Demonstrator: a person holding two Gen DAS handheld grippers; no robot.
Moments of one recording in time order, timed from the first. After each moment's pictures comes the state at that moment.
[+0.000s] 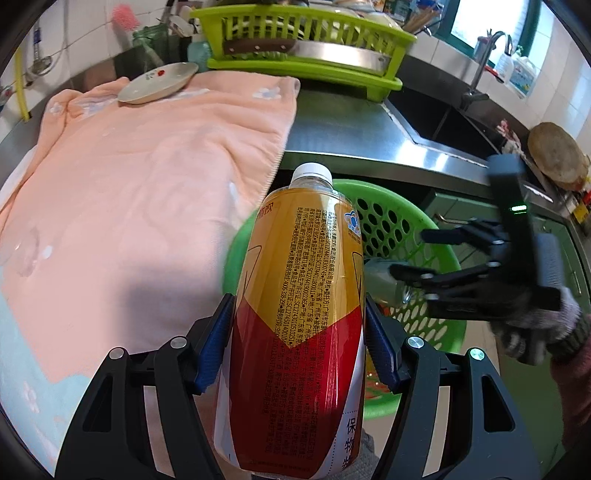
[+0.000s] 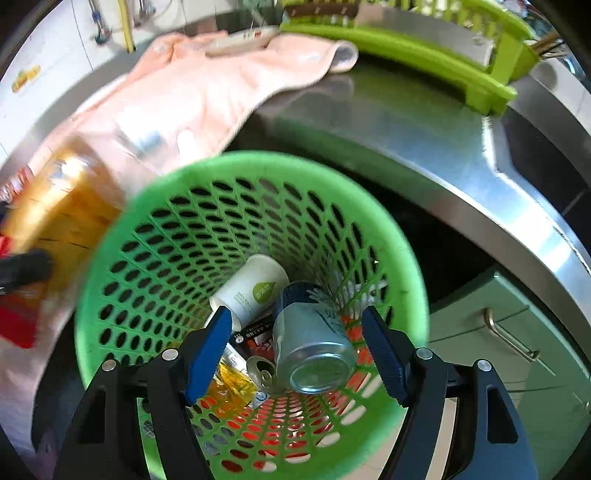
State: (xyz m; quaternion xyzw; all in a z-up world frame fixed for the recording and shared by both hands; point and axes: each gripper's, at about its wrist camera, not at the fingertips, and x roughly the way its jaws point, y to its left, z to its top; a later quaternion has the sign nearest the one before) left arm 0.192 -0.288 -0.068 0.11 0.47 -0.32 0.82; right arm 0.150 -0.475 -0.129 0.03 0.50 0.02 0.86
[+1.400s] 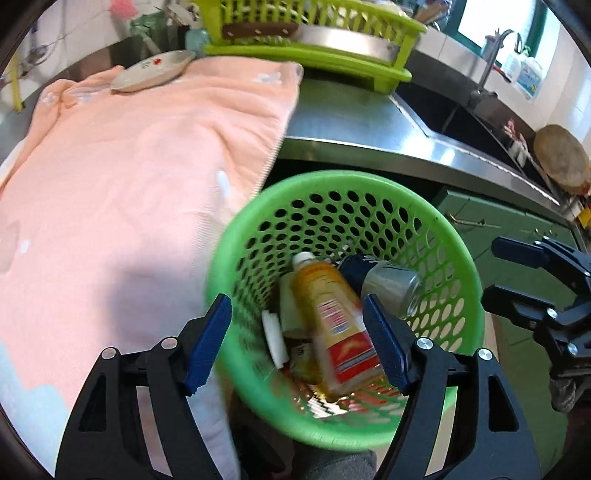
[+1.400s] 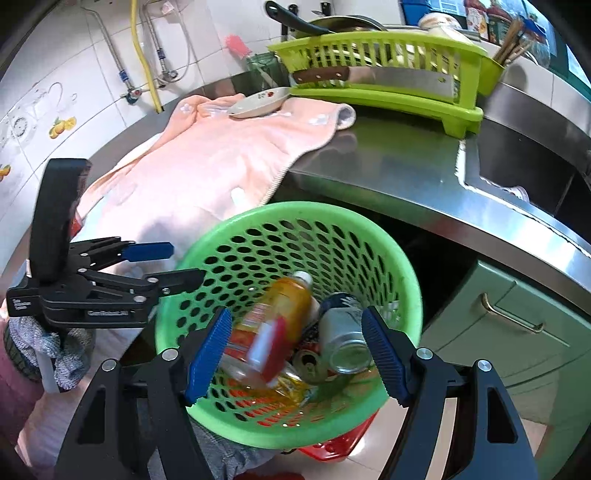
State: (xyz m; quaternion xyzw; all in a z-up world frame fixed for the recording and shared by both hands) left arm 0.201 -0.294 -0.090 0.10 0.47 -0.31 0.82; right arm 0.095 -0.457 -0.074 0.10 0.42 0.05 0.90
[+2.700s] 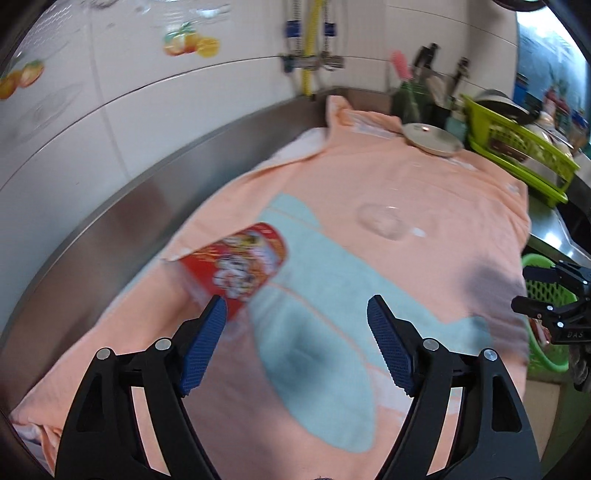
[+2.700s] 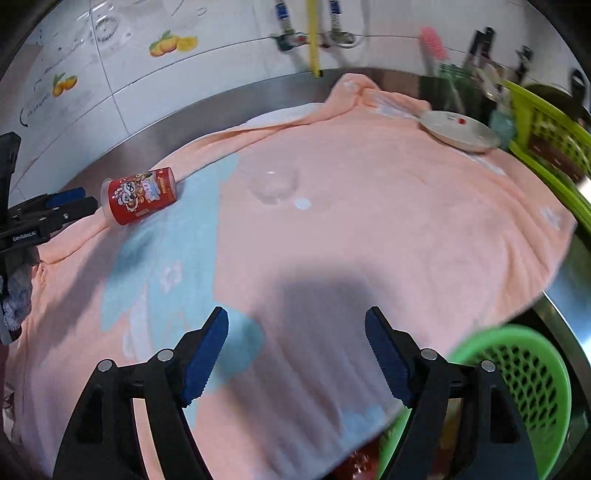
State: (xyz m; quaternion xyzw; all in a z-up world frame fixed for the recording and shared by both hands) left arm 0.219 0.075 0.004 0.04 0.39 -0.03 0.92; right arm 0.226 -0.201 -0.050 -0.01 0.42 0.22 0.88
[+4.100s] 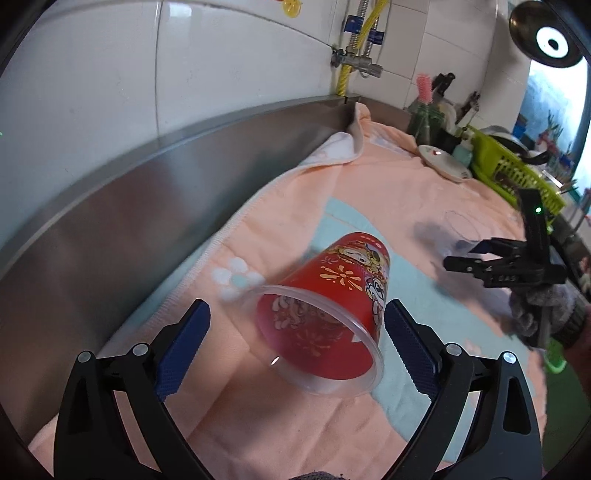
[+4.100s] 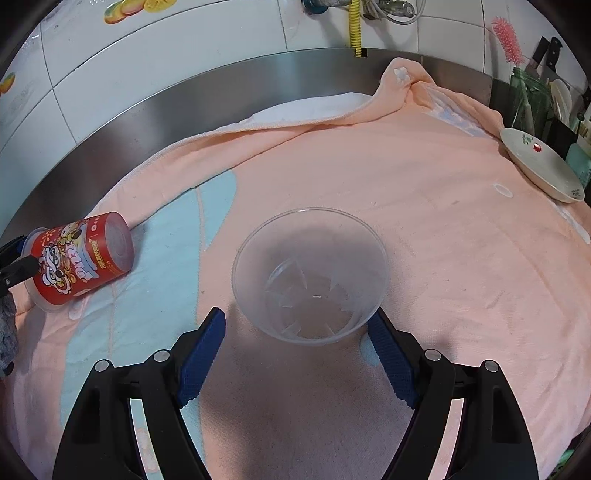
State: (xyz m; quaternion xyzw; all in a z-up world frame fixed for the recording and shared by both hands) left arm 0.283 0.197 -0.044 -0.04 0.38 -0.12 0.92; right arm 0.376 -0.092 -0.091 -0.03 0.44 0.23 0.87
